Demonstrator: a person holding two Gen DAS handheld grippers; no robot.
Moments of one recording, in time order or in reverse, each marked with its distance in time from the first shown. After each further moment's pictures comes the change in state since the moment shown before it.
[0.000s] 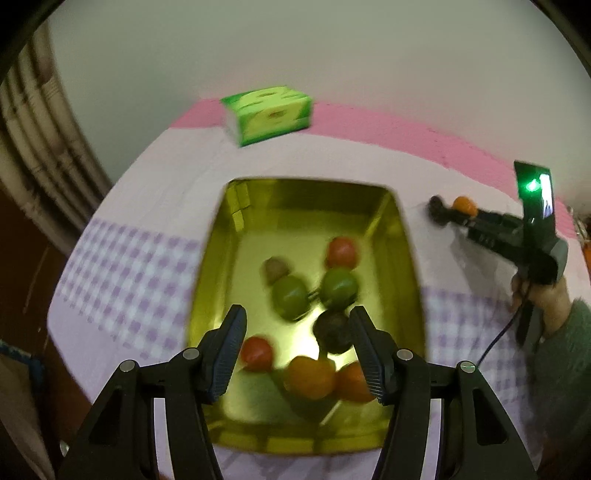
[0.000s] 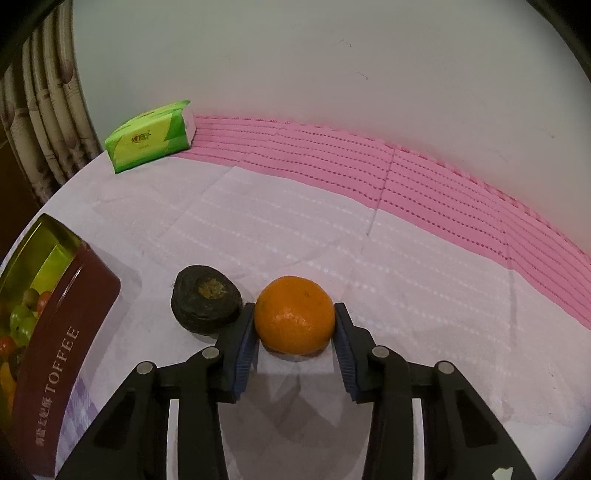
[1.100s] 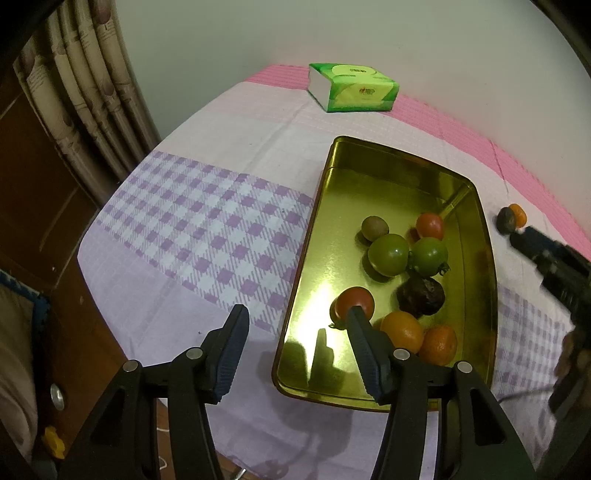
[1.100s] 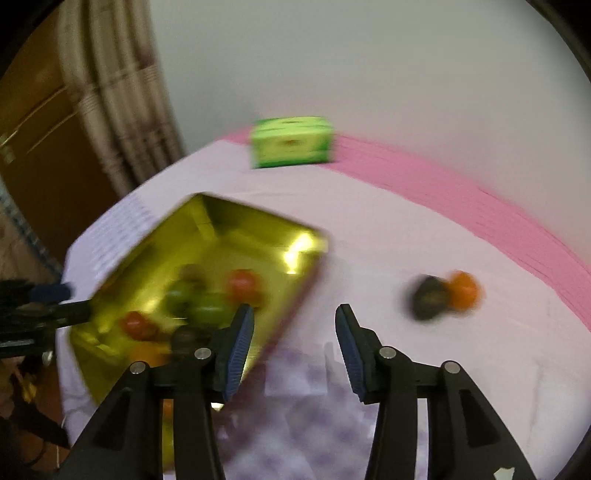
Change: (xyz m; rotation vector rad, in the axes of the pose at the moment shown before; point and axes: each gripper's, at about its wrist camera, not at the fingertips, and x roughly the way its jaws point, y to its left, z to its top) left arm -0.005 0.081 -0.038 -0.197 0.076 0.102; right arm -0.082 0.096 -0.009 -0.073 -0.015 0.123
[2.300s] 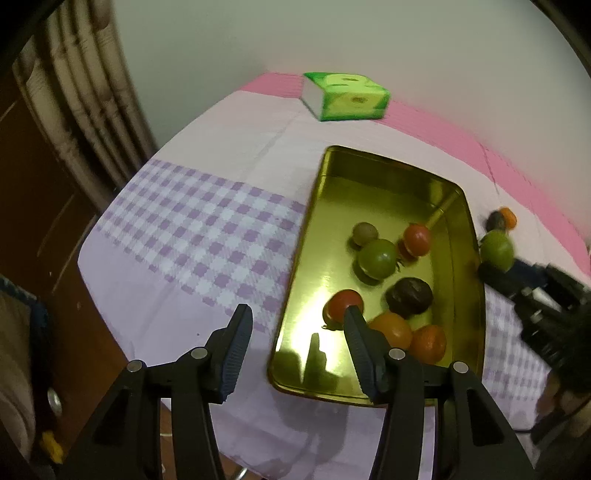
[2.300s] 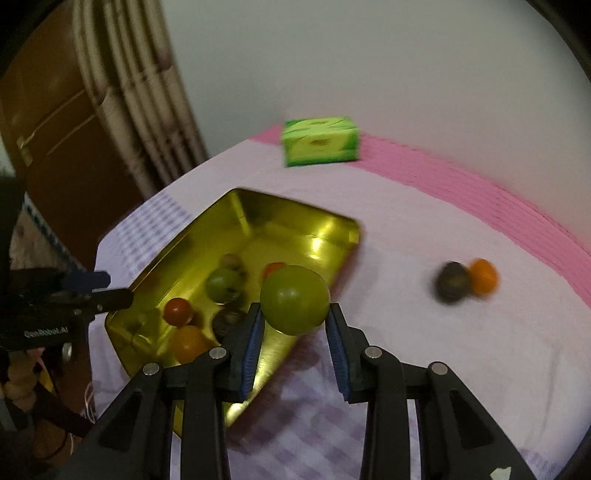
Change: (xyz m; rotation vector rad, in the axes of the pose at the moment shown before) left arm -0.011 0.001 0.001 -0.008 -0.028 -0.019; right arm -0.015 0.065 -0.012 -0.077 0.027 0.152
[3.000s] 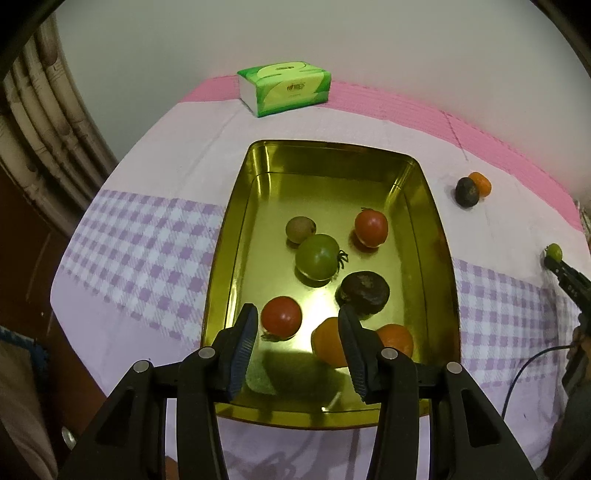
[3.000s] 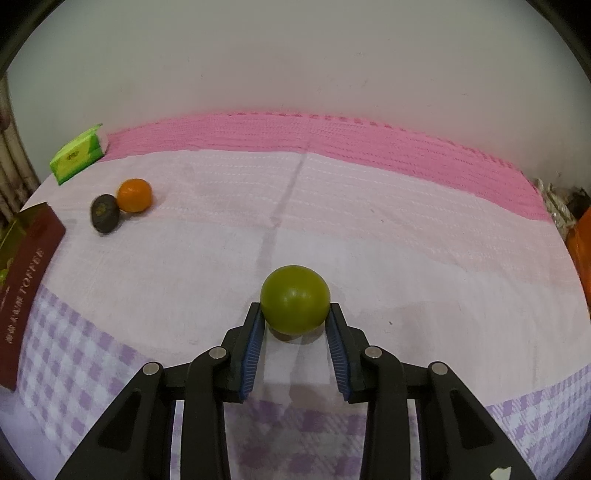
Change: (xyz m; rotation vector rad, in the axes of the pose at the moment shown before) left arm 0.018 -0.053 0.003 0.176 0.019 -0.046; right arm -0.072 -0.222 -0.118 0.376 -0.014 -0.481
